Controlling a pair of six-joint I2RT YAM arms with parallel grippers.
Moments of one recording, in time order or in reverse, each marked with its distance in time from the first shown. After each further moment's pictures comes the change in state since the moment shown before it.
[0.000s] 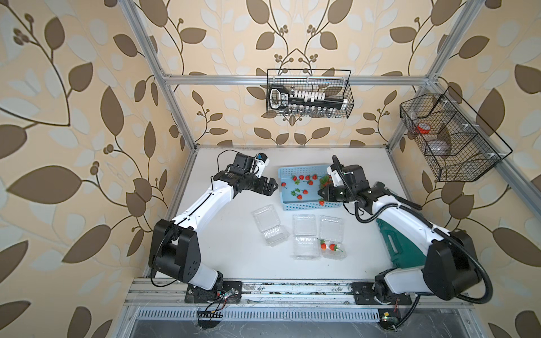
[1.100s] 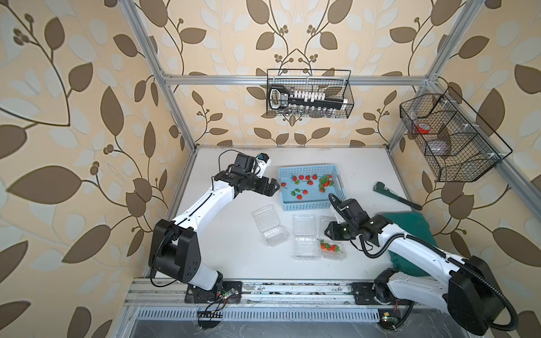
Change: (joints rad) left arm -0.007 0.000 0.004 -0.002 0.016 0.002; right arm 0.145 -0.184 -0.252 -0.206 0.164 0.075
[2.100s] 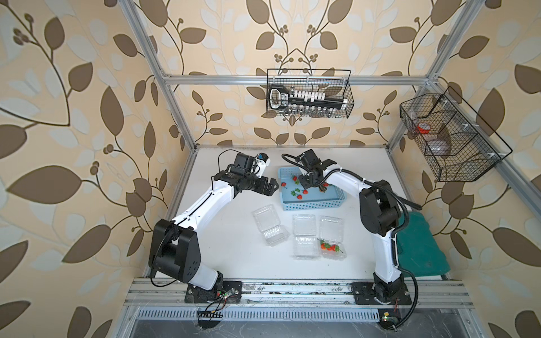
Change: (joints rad) left arm 0.000 0.000 0.000 -0.001 -0.011 0.005; right arm -0.014 1.003 1.072 -0.094 0.356 -0.589
